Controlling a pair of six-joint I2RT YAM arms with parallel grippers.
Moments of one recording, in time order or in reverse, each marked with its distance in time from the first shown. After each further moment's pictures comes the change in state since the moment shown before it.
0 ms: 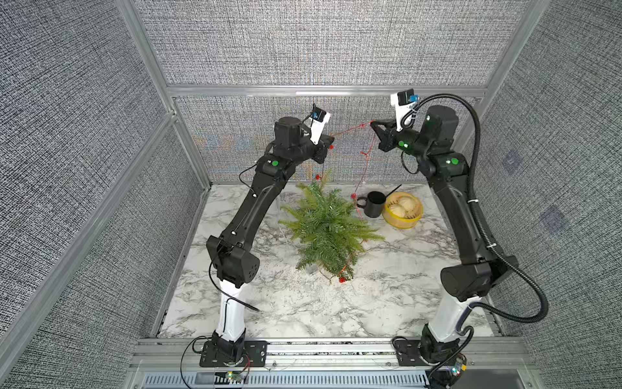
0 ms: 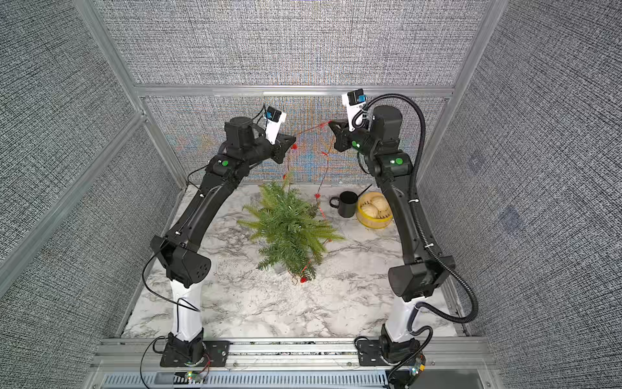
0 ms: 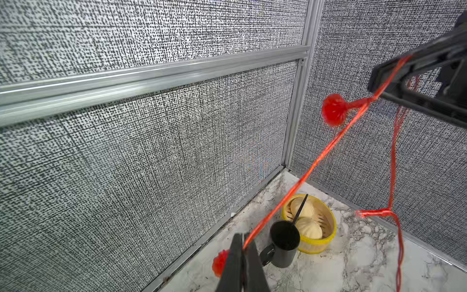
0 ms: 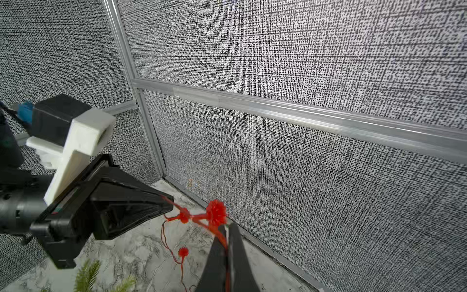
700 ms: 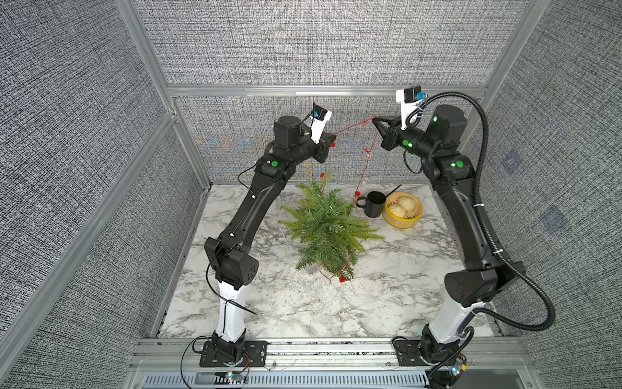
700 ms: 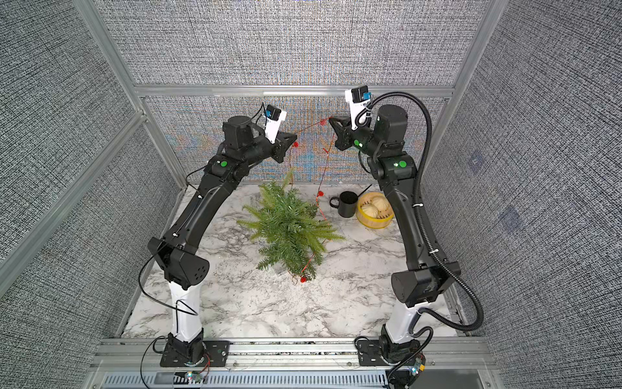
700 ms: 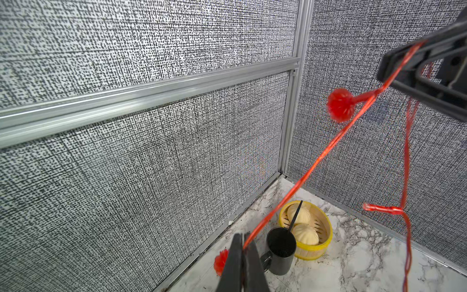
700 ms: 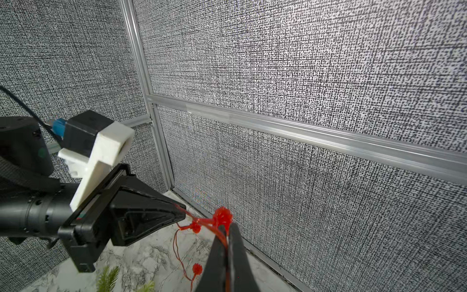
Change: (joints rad) left arm -0.008 -0.028 -0.021 0.030 0.007 0.003; right arm 0.001 -0.064 -0.063 0.077 -0.037 0.034
